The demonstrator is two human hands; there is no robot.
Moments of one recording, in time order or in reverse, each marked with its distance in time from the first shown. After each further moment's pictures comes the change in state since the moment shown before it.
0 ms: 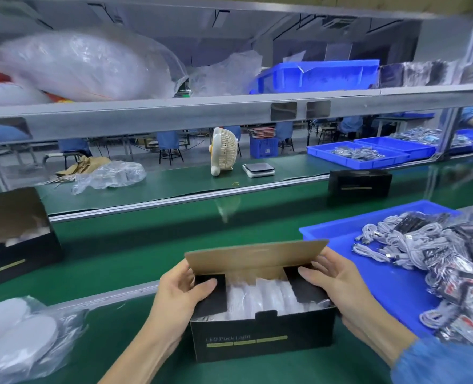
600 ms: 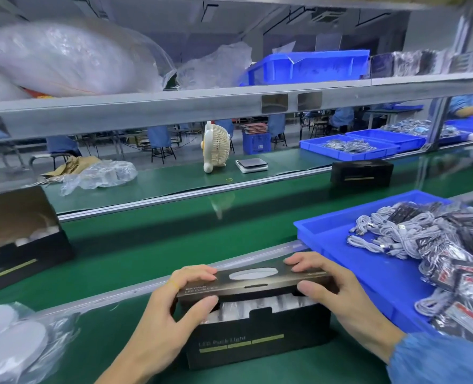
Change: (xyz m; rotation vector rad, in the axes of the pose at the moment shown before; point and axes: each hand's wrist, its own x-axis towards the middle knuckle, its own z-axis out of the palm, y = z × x) left_hand -0.023 0.000 -0.013 0.455 -0.151 0.284; right_hand -0.024 0.000 -0.002 -0.221 -0.097 -0.202
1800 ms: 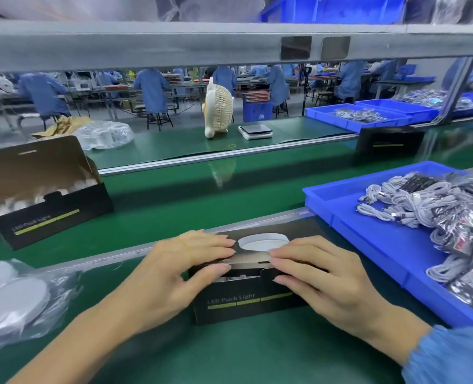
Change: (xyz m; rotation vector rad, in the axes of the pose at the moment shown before) left_hand 0.011 0.014 -0.021 0.350 -0.146 0.358; right_hand -0.006 0.003 0.032 -0.736 0.015 -0.782
